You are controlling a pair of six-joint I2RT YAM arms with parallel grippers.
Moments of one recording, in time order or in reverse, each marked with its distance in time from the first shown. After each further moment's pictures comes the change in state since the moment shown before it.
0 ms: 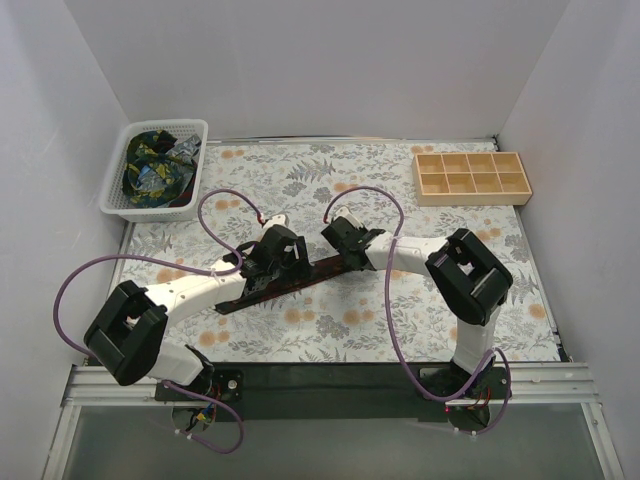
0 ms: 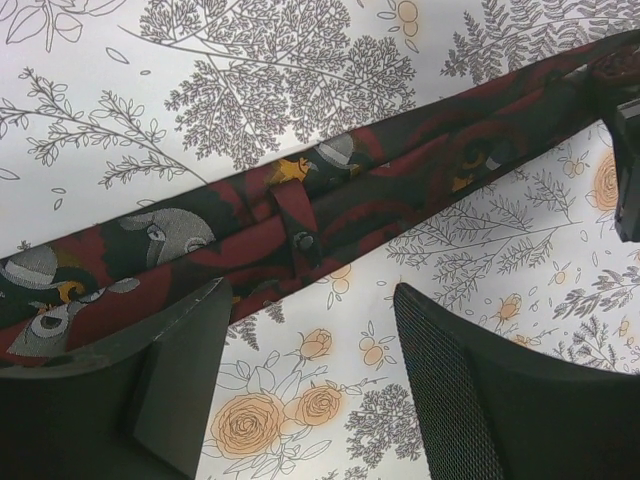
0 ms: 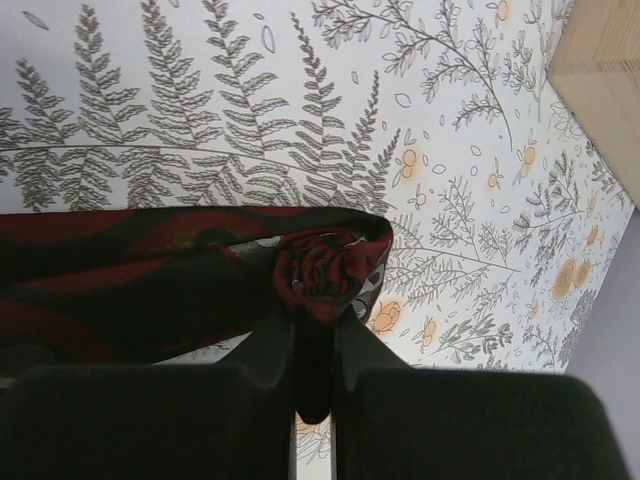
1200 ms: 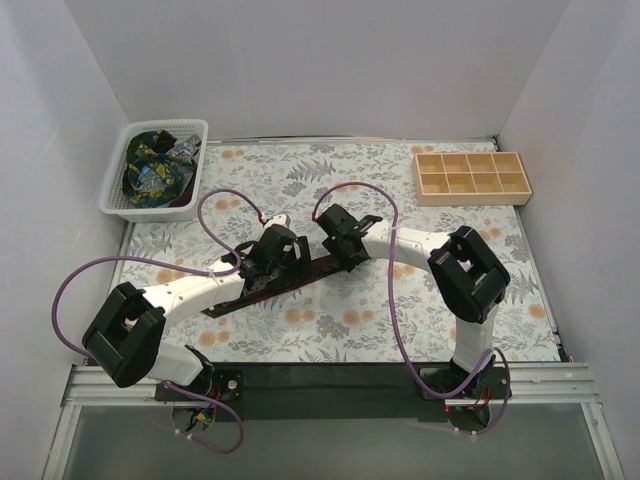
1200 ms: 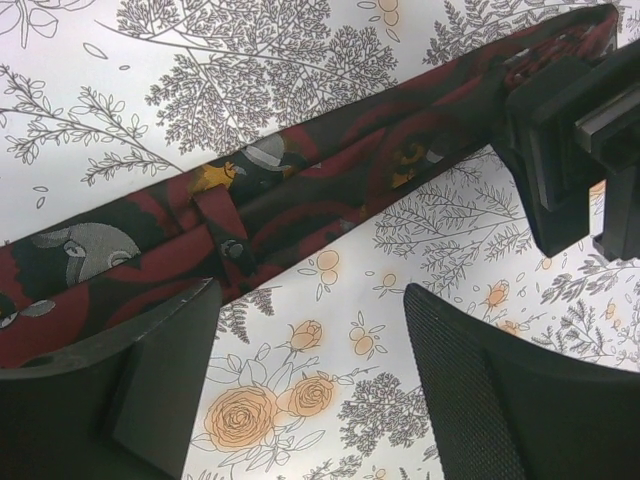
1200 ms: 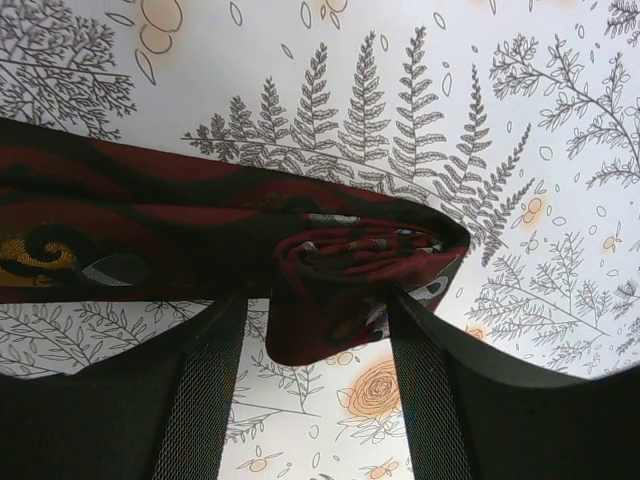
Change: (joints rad) left arm 0.002 -0.011 -0.005 0.000 0.035 0.006; right arm 0.005 0.033 0.156 -0.173 -0.319 -0.024
